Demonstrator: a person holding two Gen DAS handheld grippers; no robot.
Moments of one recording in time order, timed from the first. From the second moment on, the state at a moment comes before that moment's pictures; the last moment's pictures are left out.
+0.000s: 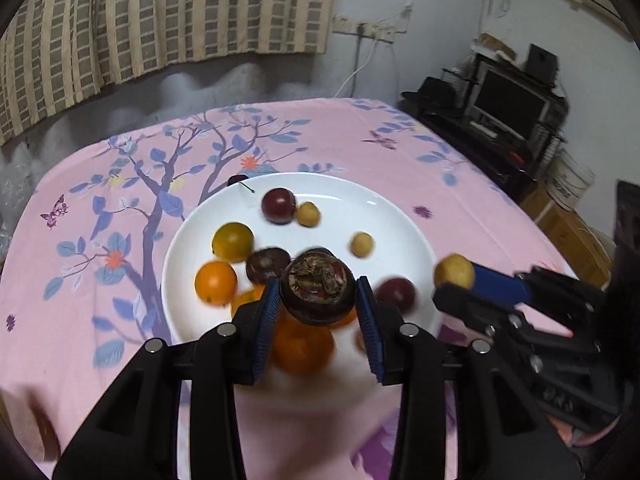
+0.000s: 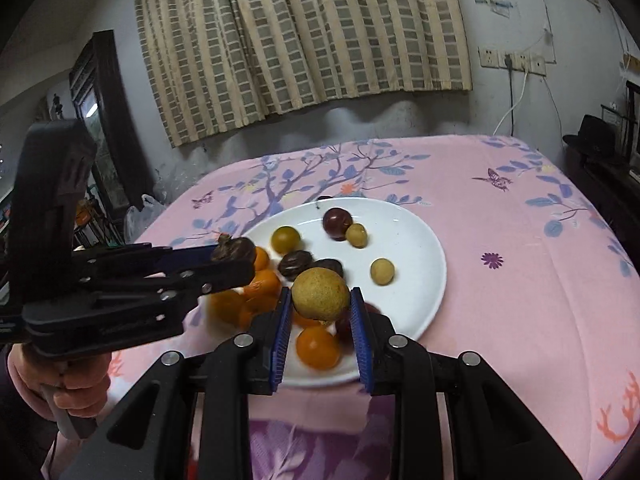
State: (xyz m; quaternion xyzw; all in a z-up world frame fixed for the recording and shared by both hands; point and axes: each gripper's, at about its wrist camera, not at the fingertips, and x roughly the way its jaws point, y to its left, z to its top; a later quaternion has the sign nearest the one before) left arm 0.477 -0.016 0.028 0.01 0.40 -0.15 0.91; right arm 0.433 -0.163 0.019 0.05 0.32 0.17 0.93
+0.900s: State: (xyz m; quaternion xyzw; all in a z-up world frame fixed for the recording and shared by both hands) left arm 0.260 0.091 -0.009 -0.06 0.36 -0.07 0.93; right arm 0.304 -0.110 -0.041 -0.06 0.44 0.28 0.85
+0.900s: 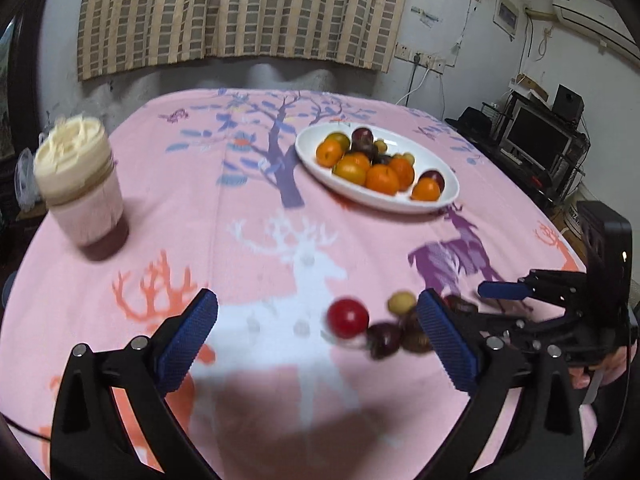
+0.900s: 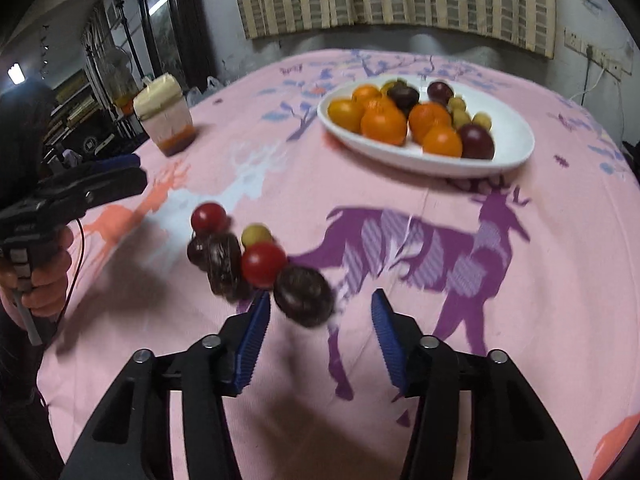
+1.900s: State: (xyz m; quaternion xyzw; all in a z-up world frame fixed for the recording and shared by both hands) left arm 0.267 -0.012 -0.044 0.15 0.38 -0.21 0.89; right arm 0.314 -0.137 -0.027 -0.01 0.41 0.24 0.88
